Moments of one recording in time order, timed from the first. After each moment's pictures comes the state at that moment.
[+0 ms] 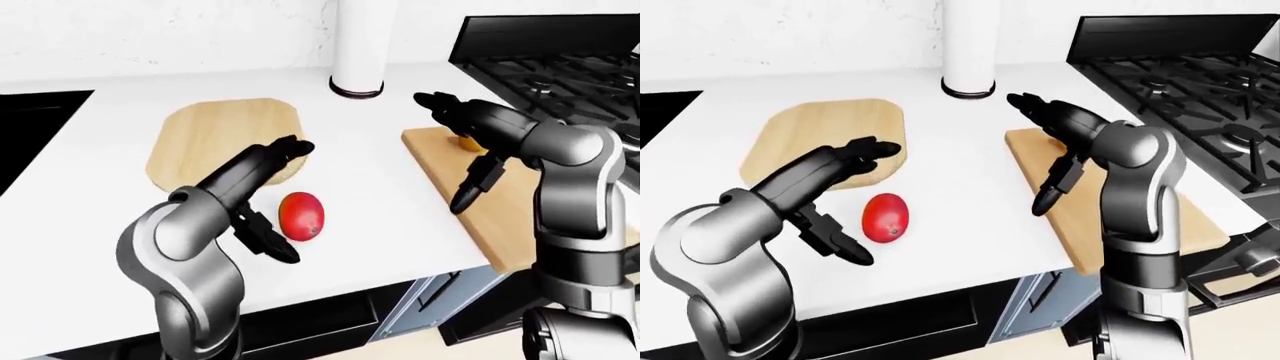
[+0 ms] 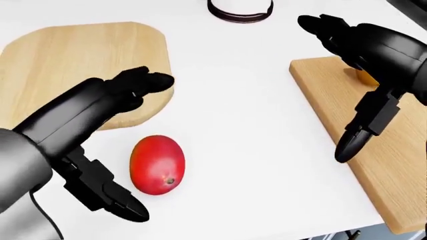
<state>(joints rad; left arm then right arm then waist) -0.57 0.04 -0.05 -0.65 1.21 0.73 -1.35 -0.74 -0.49 -0.17 -0.04 -0.55 0.45 1.07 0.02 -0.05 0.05</state>
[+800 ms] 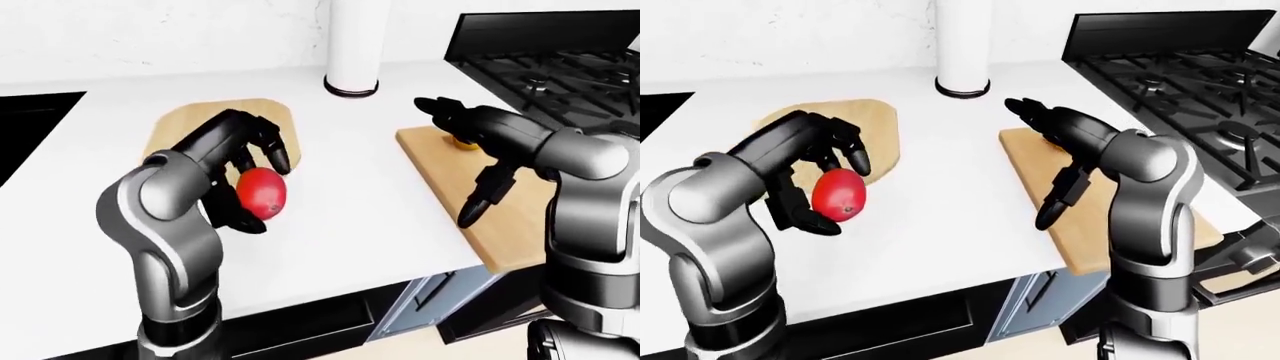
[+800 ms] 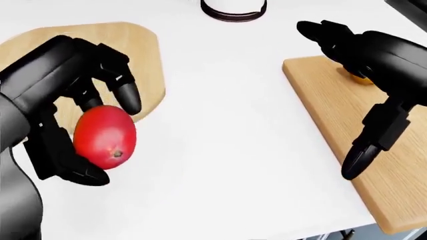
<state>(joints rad) -0.68 0.16 0.04 -0.49 1.13 0.63 -1.20 -0.68 -0.50 -0.19 -0.21 -0.53 0.53 1.14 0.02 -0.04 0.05</state>
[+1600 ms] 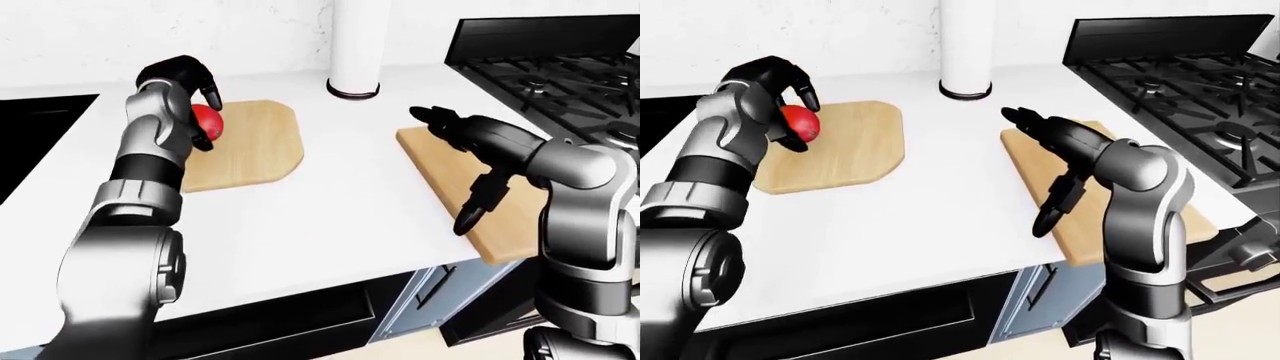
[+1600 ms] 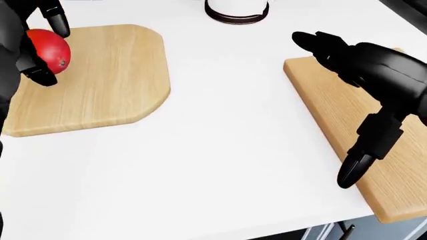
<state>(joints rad) -1.31 0.45 0.02 1.12 1.09 0.16 -0.21 -0.64 -0.47 -0.19 -0.23 -0.54 0.51 1.14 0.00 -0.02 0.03</state>
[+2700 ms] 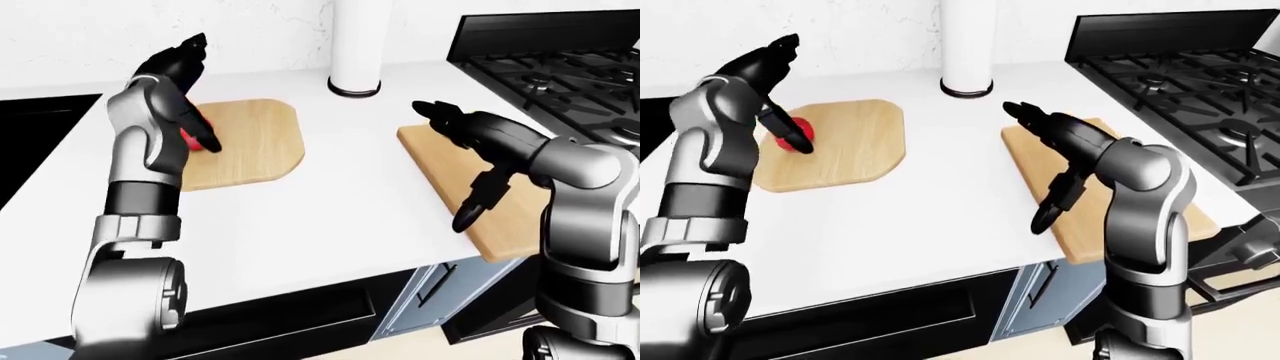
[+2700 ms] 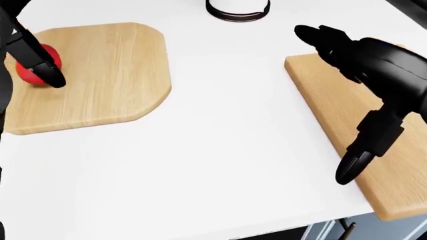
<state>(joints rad) -1.12 0.44 0.07 0.61 1.01 0.27 -0.47 -0.64 -0.47 -0.19 -0.24 -0.53 0.53 1.11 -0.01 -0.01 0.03</state>
